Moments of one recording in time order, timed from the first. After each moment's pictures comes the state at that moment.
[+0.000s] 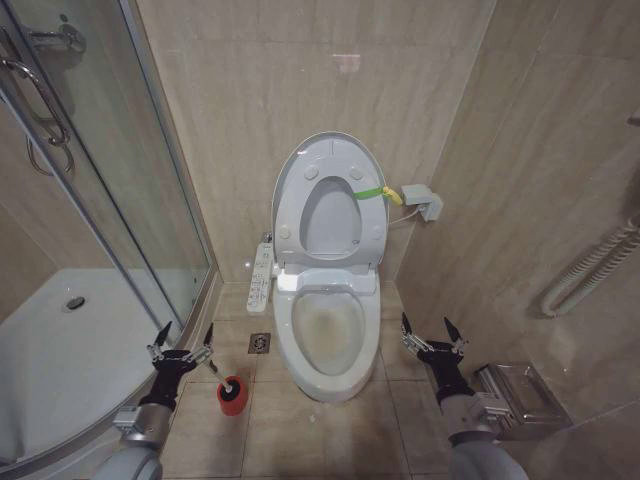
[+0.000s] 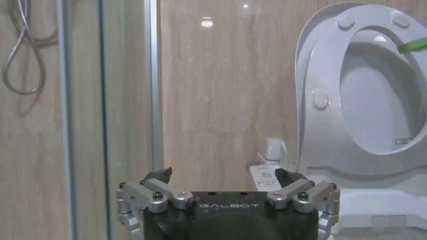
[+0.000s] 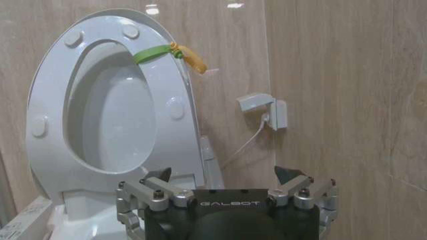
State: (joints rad) left arm 1.51 -1.16 -0.60 -1.90 -0.37 -0.26 -0.02; right arm -1.55 1.43 0.60 2.10 0.28 0.02 0.10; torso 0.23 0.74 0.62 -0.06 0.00
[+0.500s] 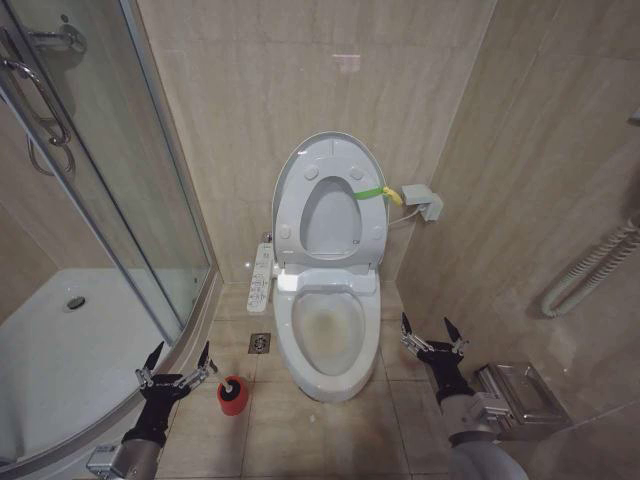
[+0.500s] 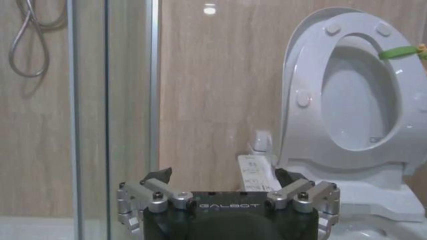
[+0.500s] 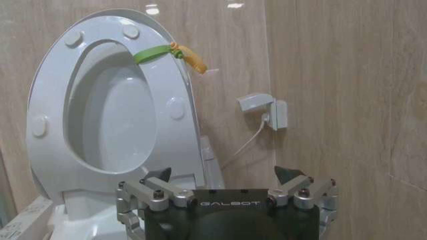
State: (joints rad) left arm 1.68 -1.23 -0.64 -2.03 -0.38 -0.24 0.02; right arm -1.55 1.43 0.60 2.10 0.28 0.02 0.10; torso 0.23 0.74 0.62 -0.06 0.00
